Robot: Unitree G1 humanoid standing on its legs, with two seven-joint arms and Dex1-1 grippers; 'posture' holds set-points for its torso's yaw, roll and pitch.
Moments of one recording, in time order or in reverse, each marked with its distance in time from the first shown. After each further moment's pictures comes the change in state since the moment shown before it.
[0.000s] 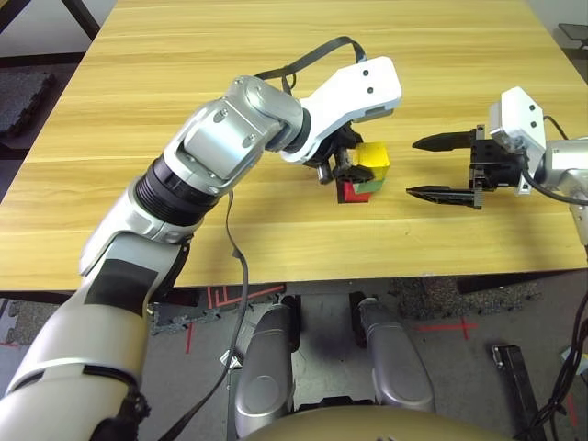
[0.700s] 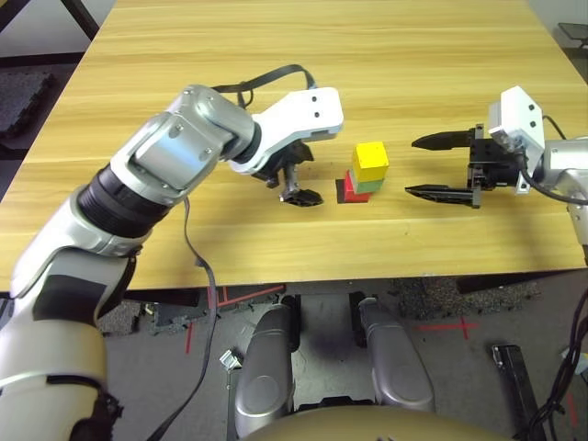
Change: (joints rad) left arm 0.108 0.325 -0.035 0.015 0.084 -0.088 -0.177; right arm -0.076 -0.055 -0.004 0.135 -0.026 -0.054 0.043
